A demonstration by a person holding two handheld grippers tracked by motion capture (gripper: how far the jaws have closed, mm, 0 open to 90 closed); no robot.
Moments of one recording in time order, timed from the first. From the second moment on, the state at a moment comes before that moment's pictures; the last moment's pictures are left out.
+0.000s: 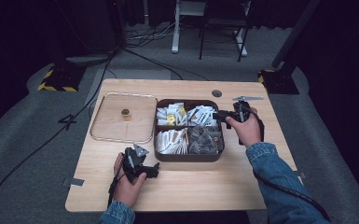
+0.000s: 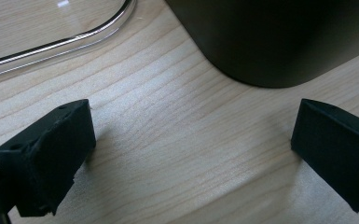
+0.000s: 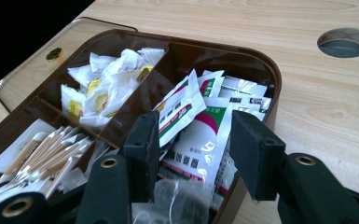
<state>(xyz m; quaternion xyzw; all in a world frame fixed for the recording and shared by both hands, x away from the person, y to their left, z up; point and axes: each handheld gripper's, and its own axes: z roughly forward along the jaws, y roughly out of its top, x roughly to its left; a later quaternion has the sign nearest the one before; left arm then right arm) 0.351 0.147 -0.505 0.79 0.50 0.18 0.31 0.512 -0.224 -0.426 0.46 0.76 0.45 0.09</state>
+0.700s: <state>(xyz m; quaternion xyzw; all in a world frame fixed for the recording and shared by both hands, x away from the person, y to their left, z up) 0.351 0.147 -0.505 0.79 0.50 0.18 0.31 0.537 -0.194 -0.435 0.51 0.75 0.42 0.04</state>
